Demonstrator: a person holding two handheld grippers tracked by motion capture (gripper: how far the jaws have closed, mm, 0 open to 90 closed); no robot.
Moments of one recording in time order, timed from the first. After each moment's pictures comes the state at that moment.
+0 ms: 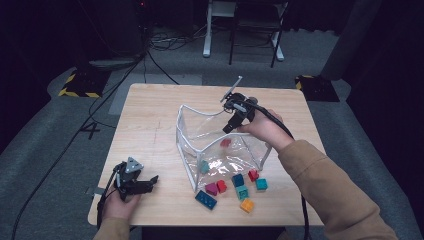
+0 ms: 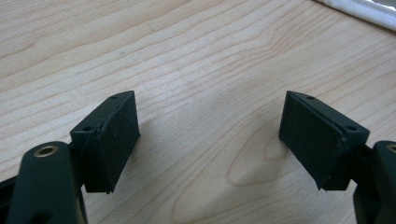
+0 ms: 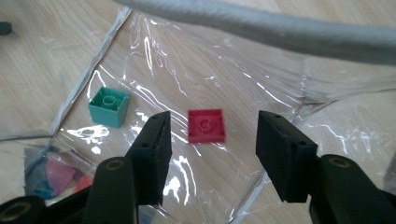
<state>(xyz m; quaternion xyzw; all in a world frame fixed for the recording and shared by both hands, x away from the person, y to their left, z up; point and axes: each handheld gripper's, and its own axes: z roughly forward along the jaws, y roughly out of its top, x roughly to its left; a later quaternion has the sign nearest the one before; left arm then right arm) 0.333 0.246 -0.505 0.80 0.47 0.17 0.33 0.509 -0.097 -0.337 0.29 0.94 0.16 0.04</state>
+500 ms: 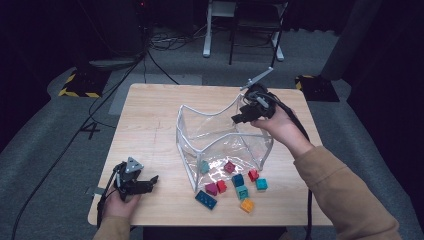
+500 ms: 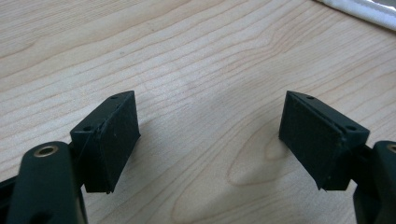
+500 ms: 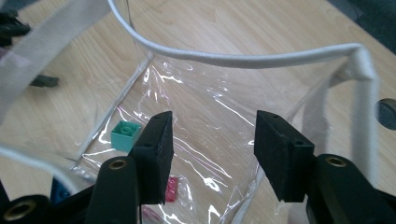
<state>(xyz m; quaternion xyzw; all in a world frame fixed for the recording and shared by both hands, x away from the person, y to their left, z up) 0.333 0.246 -0.505 0.80 0.47 0.17 0.33 0.483 -0.143 -0.288 0.30 0.91 0.29 0.08</state>
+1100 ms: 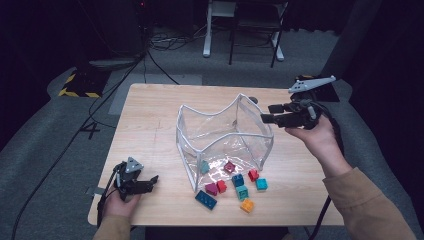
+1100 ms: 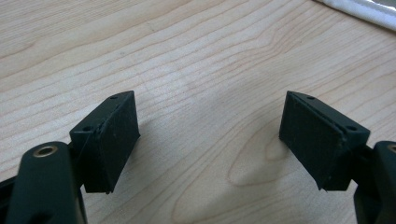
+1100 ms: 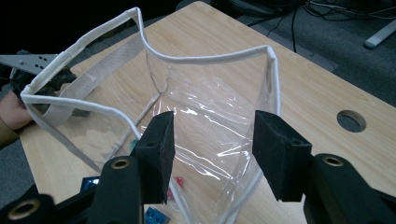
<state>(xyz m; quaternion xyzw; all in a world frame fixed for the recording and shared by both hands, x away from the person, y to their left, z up) 0.333 0.246 -0.505 0.80 0.47 0.17 0.33 0.427 -0.230 -0.259 0.31 0.85 0.42 0.11</state>
